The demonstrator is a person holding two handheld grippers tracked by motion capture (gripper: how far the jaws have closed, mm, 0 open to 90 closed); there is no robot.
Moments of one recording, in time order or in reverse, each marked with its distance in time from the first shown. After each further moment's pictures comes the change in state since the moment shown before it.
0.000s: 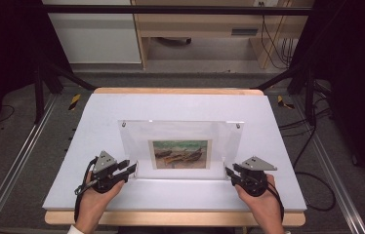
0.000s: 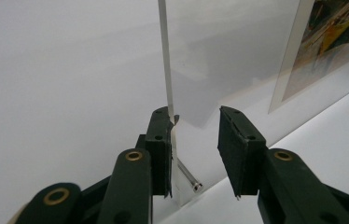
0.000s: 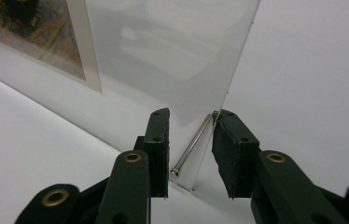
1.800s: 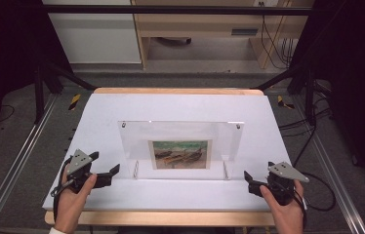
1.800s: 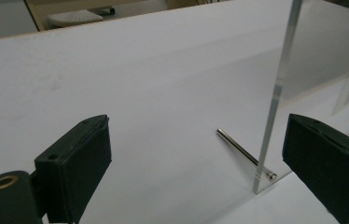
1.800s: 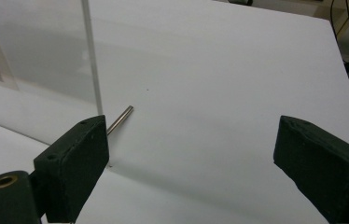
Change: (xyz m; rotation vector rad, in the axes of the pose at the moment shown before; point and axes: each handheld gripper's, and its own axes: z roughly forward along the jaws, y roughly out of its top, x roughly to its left) left arm 0.049 -0.012 -0.032 -0.094 0.101 0.013; right arm -0.043 -0.023 -0.039 -0.100 -0.155 0.059
